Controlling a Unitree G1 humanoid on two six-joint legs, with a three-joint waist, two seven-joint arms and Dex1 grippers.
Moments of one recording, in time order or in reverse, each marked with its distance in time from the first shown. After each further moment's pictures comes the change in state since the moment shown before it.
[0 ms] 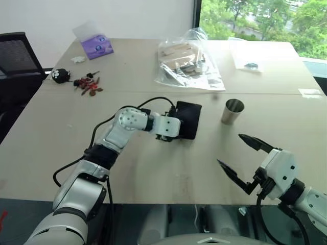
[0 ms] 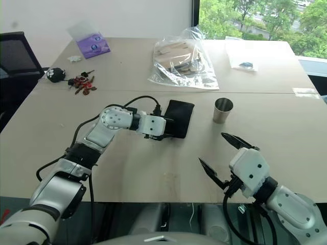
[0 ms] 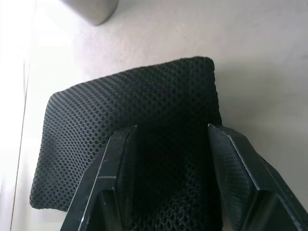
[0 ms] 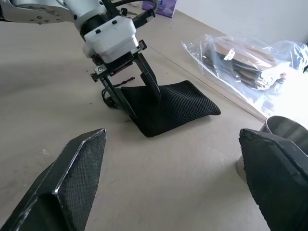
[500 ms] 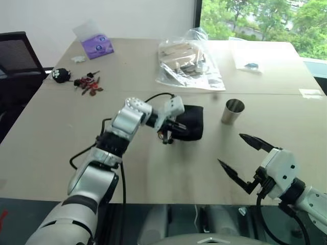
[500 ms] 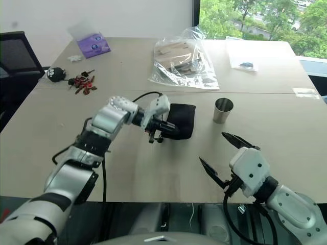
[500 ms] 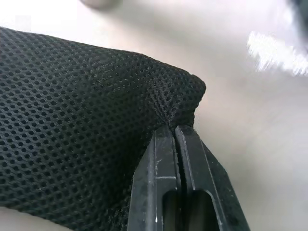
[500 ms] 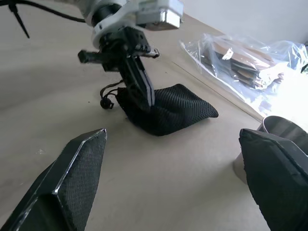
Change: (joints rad) left arm -0.209 -0.092 0.087 -0.037 -0.383 1.156 -0.293; right arm -0.008 -0.019 0.000 0.000 0.015 0.004 -0.026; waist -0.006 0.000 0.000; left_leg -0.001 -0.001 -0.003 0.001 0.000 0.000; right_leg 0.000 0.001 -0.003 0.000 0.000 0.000
